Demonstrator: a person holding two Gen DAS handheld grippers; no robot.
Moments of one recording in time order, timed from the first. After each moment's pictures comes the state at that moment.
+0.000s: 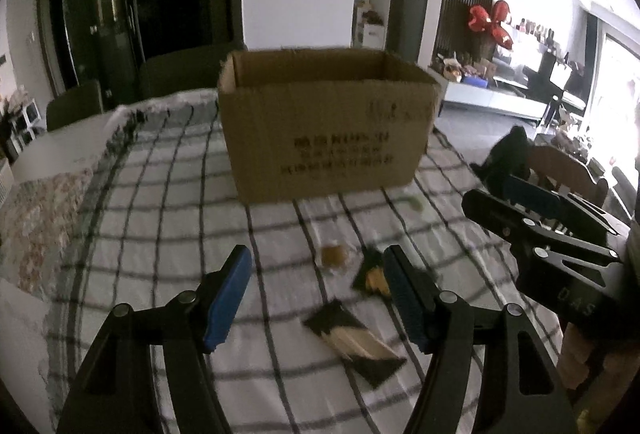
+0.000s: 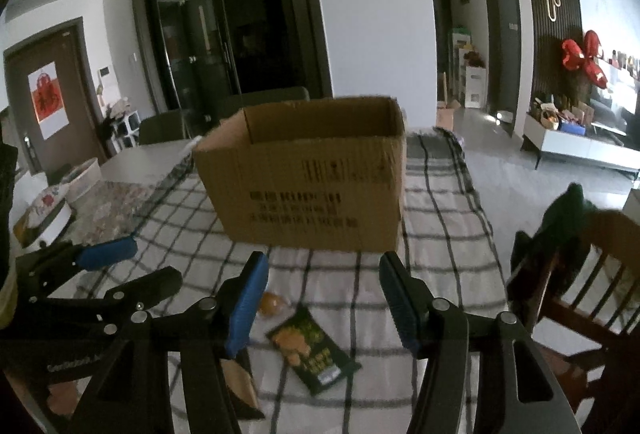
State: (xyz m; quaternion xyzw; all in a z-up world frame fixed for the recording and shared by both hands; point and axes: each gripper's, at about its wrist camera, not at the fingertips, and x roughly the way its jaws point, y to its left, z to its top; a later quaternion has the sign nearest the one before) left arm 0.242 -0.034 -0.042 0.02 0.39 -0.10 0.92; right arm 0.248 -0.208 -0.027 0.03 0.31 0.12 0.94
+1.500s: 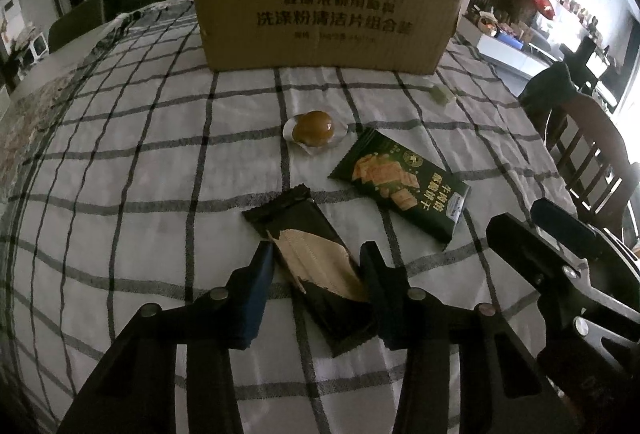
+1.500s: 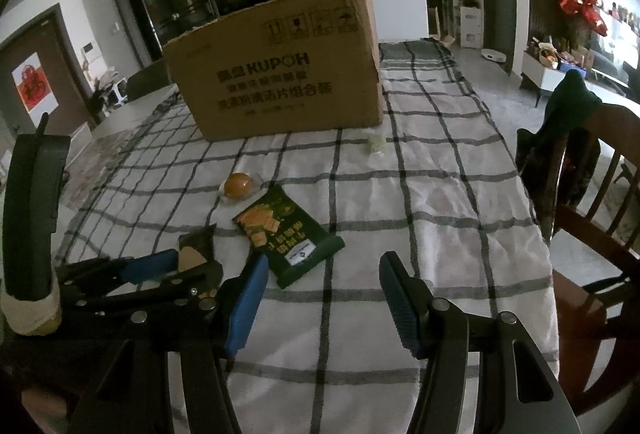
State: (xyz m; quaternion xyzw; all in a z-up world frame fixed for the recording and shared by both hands) left arm 0.242 -0.071 -0.137 -0.01 0.50 -0.05 0.86; right arm 0.222 -0.225 -0.108 0.06 0.40 0.11 0.91
